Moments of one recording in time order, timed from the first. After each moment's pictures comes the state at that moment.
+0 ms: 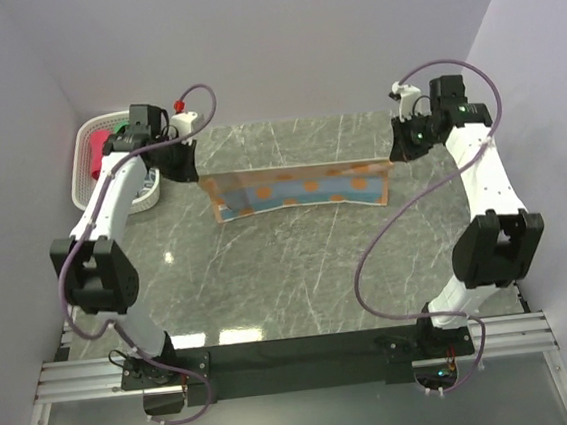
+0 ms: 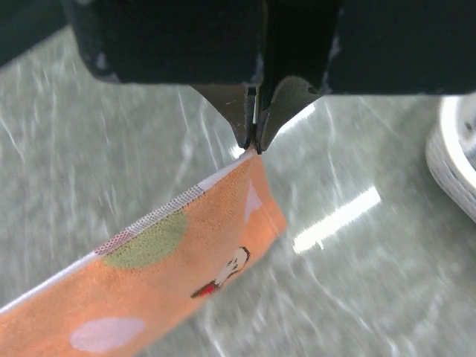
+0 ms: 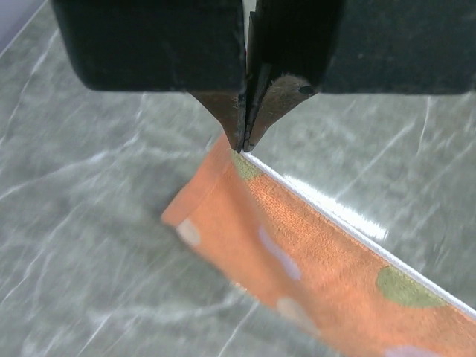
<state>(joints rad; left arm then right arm) -0.11 1.76 1.70 -0.87 0.37 0.25 -0.08 1.67 1.69 -0.97 -0.45 -0.35</state>
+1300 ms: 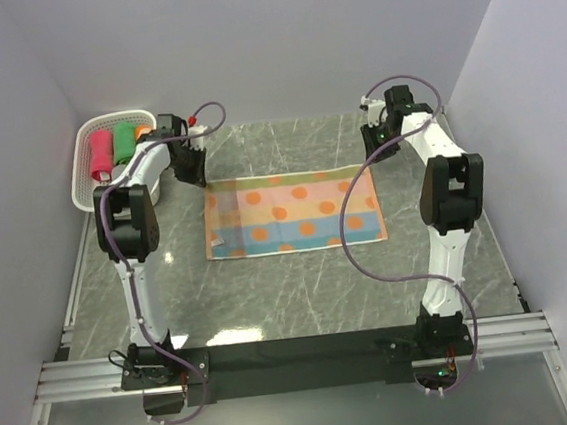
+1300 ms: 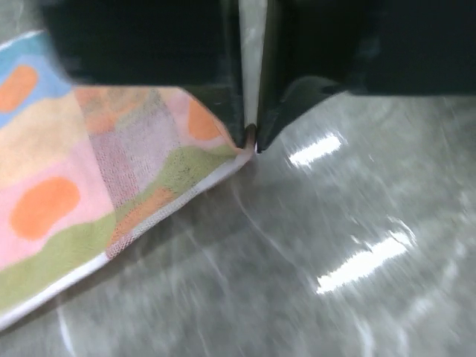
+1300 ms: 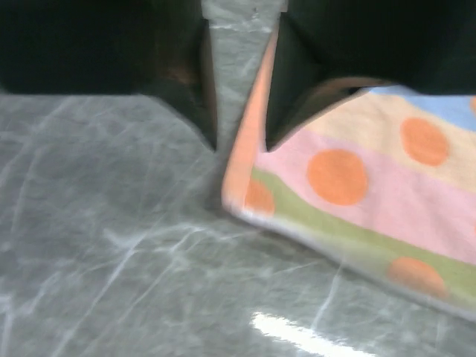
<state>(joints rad) -0.08 2.21 1.84 -0.75 0.31 0.22 0.00 2.16 1.85 -0.80 -0.29 -0.26</state>
